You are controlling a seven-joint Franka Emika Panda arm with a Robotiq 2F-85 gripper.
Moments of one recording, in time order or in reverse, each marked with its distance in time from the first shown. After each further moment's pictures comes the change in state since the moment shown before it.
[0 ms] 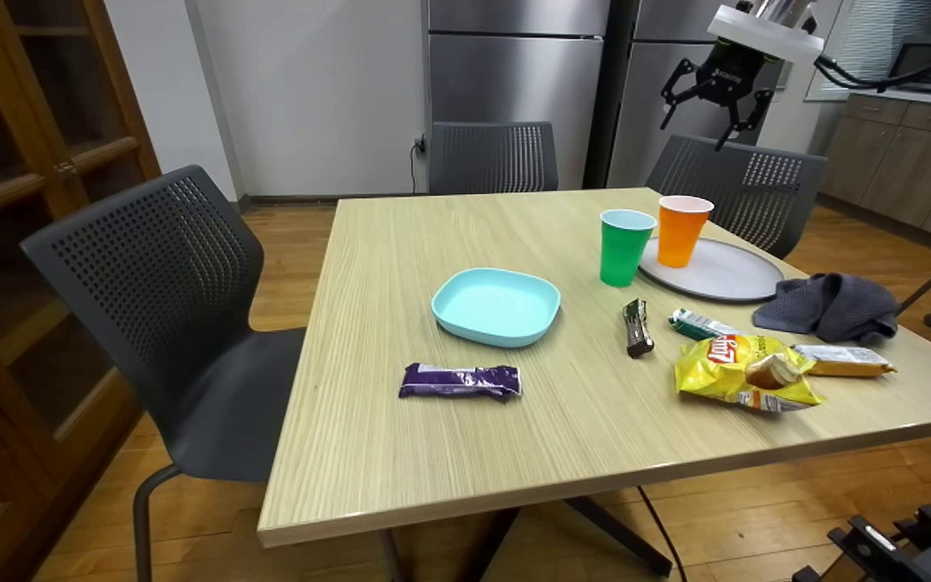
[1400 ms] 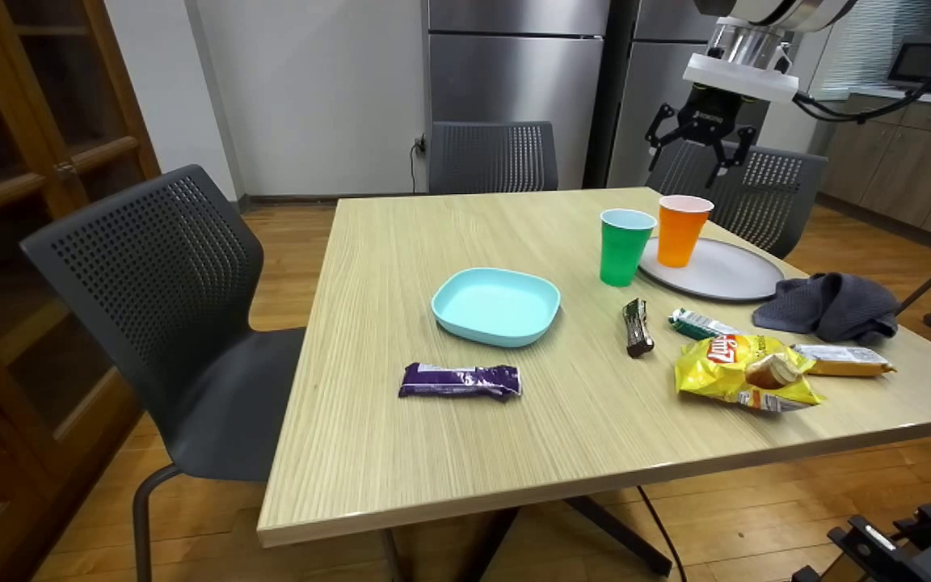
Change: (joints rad) arm 0.045 0.057 -0.005 -0.034 -0.079 0.002 0.067
